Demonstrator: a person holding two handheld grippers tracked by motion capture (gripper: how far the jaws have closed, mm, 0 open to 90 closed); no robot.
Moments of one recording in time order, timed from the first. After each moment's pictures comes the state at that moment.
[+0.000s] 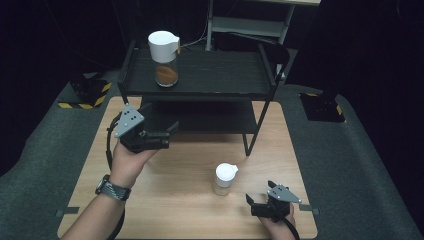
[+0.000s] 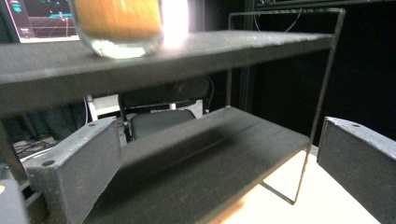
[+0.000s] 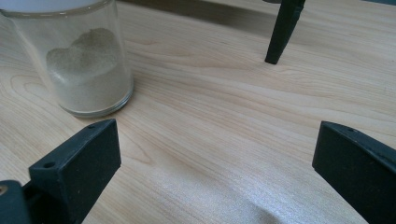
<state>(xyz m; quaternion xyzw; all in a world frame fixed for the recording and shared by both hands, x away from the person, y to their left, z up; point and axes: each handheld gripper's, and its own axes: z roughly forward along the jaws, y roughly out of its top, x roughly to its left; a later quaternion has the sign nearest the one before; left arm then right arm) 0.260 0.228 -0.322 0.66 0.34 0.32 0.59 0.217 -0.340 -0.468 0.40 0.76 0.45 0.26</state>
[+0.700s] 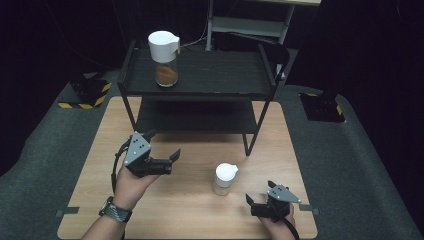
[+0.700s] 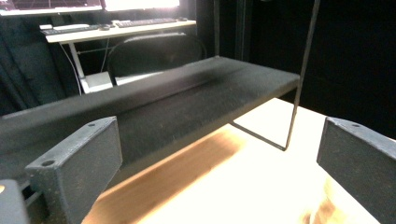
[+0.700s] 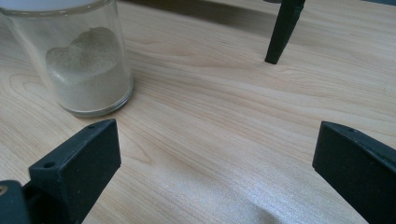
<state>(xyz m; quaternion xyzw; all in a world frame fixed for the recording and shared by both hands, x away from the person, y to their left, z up) 0.240 0.226 -0.374 0.69 0.34 0.31 0.56 0.217 -0.339 -0.468 0.40 0.76 0.45 0.27</state>
